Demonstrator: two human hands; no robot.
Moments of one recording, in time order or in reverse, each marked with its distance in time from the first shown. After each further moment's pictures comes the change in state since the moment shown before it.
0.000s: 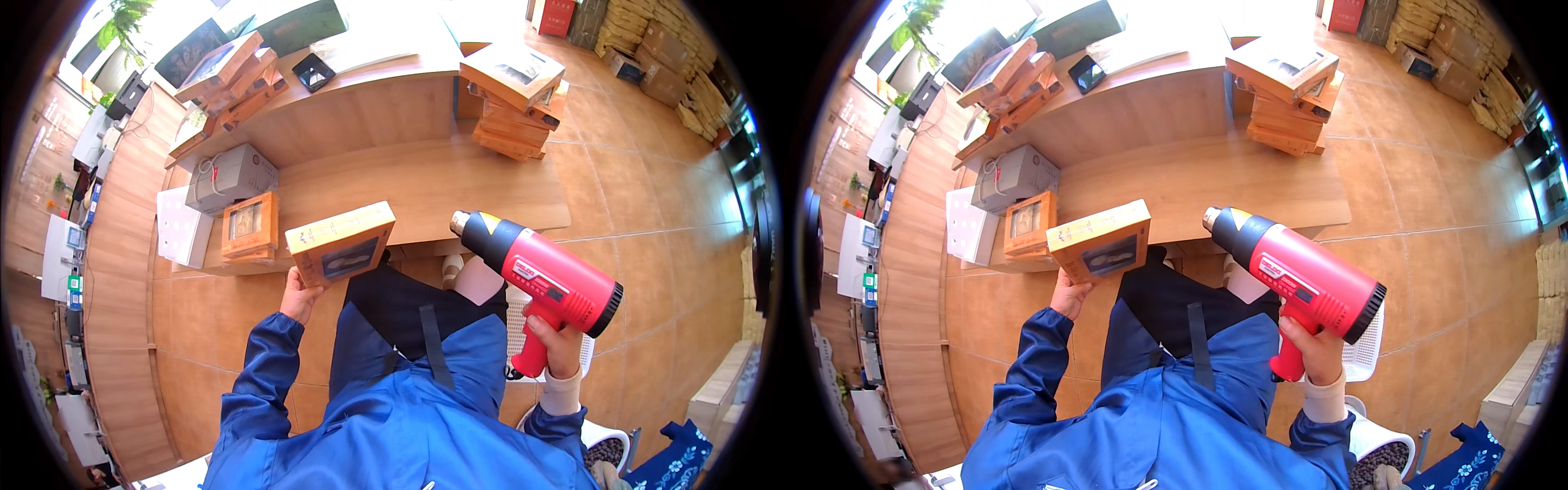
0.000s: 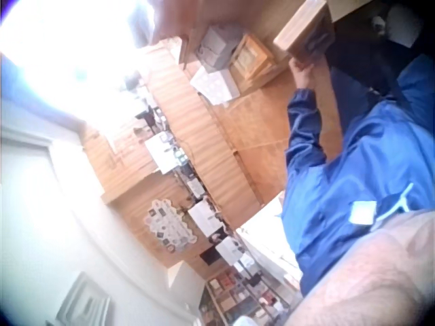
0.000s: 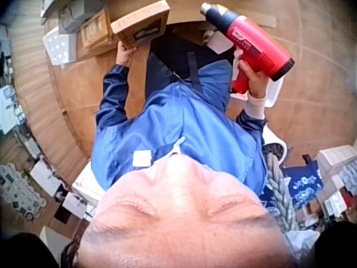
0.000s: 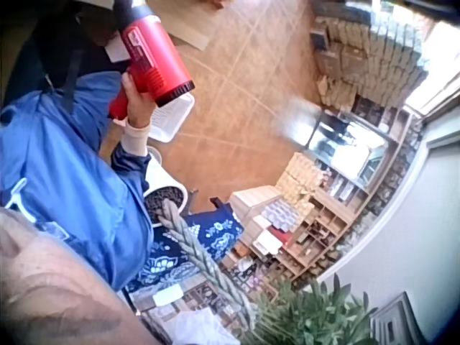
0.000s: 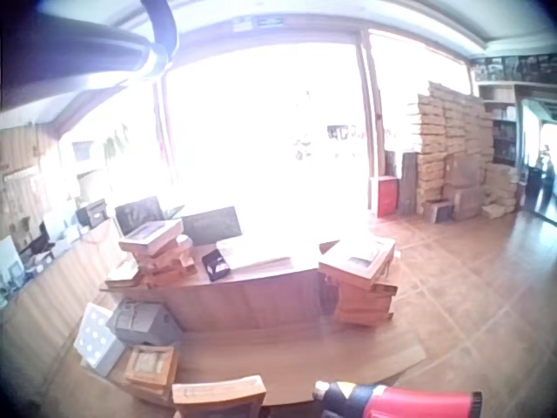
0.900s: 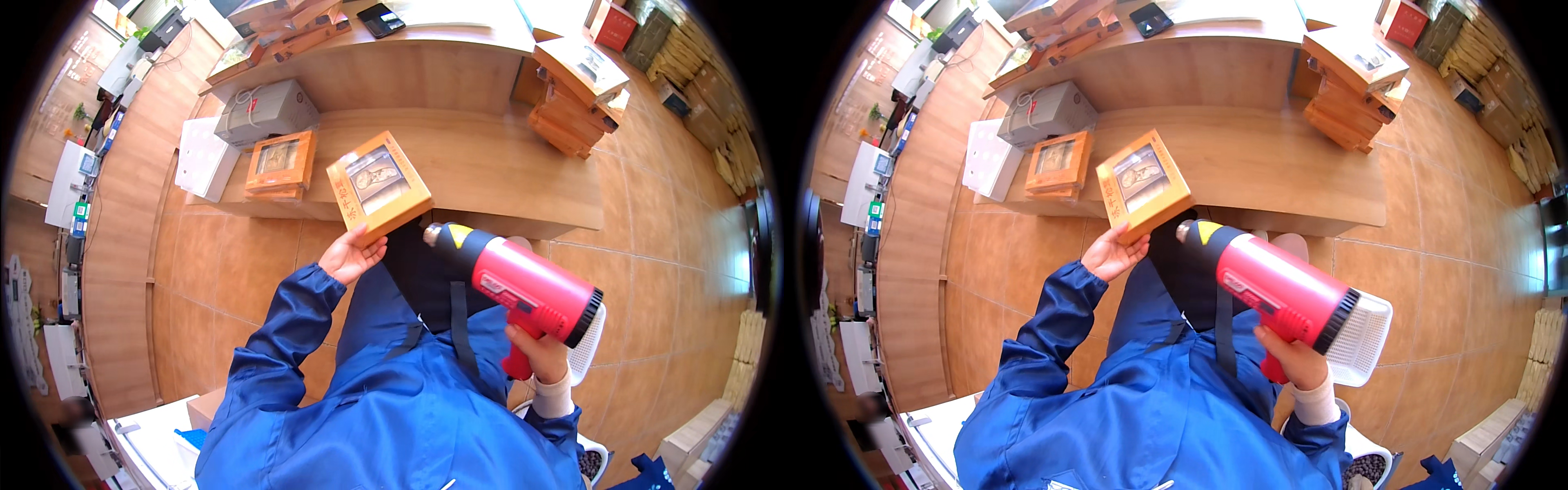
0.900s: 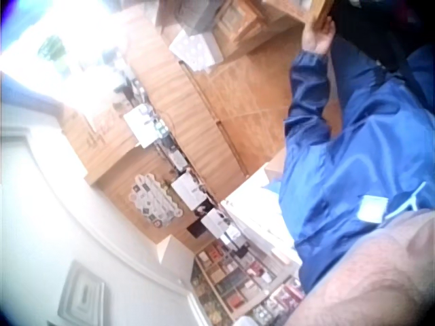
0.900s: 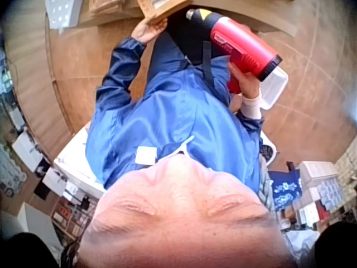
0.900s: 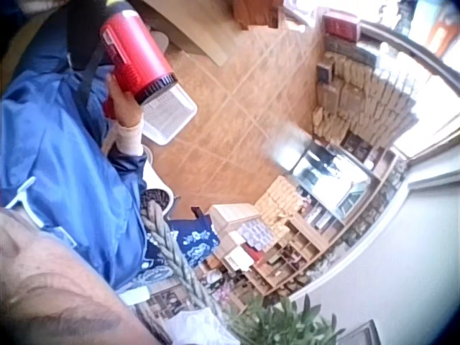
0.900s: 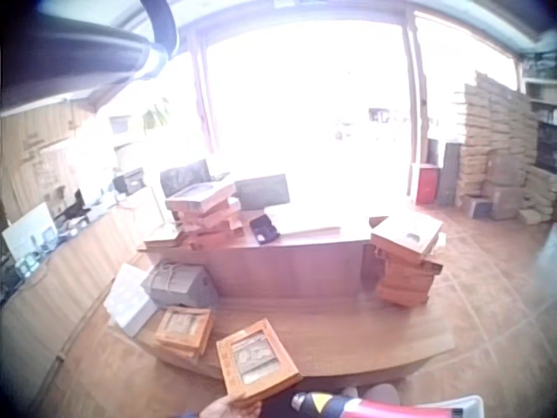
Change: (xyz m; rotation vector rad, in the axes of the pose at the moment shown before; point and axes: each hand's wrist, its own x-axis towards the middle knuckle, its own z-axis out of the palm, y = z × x) left_hand -0.018 -0.005 0.030 -0.550 0.049 -0.478; right_hand -0.034 0.025 0.042 -0.178 -0.265 0.159
